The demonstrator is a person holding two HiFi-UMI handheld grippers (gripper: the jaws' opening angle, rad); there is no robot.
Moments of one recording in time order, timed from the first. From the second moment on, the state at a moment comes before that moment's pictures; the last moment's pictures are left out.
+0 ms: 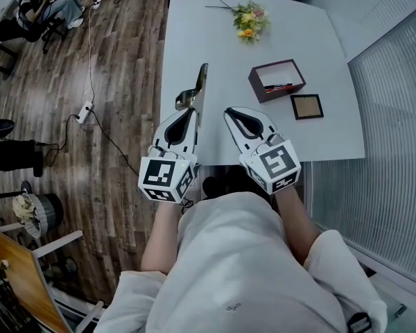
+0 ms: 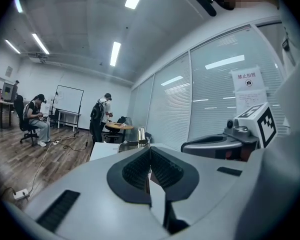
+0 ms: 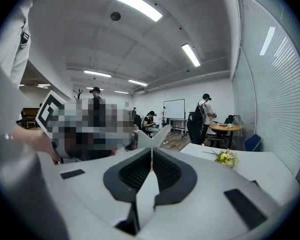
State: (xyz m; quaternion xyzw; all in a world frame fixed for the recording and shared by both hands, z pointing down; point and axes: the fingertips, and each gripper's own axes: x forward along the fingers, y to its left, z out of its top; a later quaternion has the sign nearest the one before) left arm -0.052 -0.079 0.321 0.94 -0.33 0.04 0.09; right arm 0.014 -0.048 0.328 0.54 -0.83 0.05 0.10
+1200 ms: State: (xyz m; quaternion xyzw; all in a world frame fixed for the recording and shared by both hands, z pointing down) left arm -0.049 -0.075 0.323 0.94 -0.33 0.06 0.07; right arm 0.010 -0.050 0.328 0.53 -0.84 0.05 0.11
